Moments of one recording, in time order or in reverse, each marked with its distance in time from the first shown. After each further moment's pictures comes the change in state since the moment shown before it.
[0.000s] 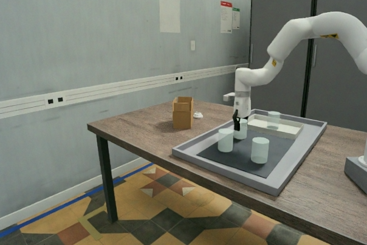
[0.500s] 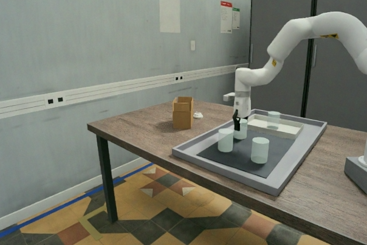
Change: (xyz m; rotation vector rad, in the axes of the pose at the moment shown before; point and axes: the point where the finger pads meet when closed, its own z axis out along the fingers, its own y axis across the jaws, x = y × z) arm 0.000 0.000 0.000 0.000 0.000 0.000
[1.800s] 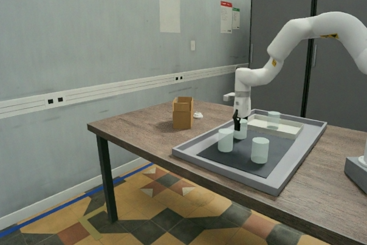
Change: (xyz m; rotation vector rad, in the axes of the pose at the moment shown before) arm 0.000 0.000 0.000 0.000 0.000 0.000
